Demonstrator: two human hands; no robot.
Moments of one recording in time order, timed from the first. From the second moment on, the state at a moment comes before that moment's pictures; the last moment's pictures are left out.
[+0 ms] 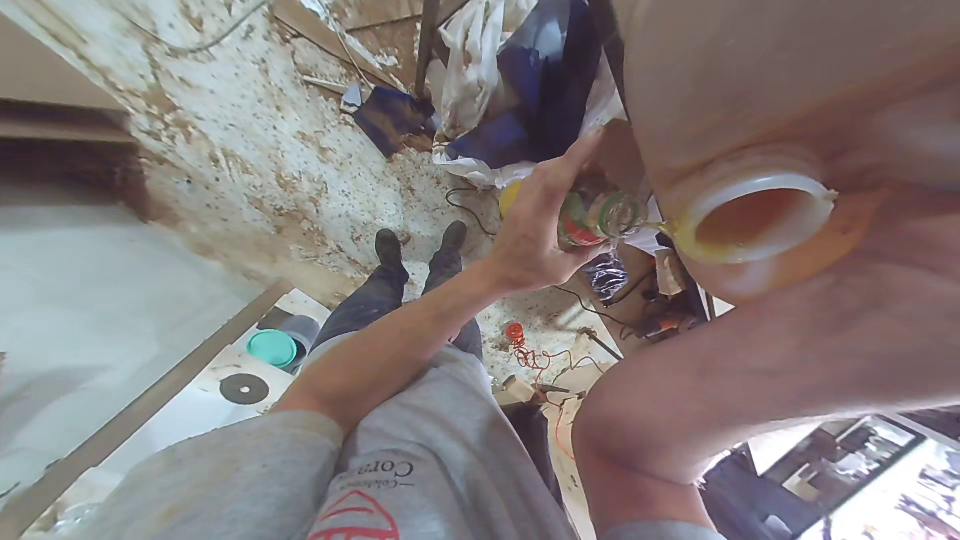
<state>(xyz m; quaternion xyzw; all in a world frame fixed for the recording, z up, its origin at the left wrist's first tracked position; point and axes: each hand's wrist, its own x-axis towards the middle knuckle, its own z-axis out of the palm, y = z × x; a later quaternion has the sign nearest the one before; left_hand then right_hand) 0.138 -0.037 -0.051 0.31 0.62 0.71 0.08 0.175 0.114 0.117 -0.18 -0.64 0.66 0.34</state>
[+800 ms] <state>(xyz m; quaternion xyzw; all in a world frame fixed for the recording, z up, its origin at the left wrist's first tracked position) 0.142 -0.037 -0.053 0.31 0.62 0.71 0.08 0.183 0.128 0.112 -0.18 -0.63 0.67 0.35</state>
